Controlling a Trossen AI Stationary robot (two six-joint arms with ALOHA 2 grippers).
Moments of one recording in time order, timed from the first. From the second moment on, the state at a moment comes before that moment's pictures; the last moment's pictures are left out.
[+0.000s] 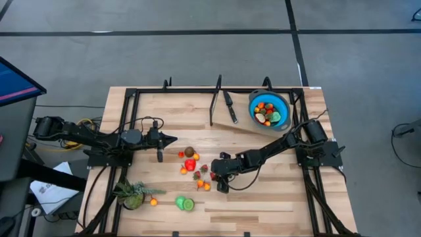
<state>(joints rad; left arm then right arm) -0.03 0.80 0.01 0.61 -0.29 -0.06 0.27 1.98 1.06 0.06 0.05 0.41</state>
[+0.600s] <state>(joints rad) -0.03 0.80 0.01 0.61 -0.29 -0.06 0.27 1.98 1.06 0.06 0.05 0.39</state>
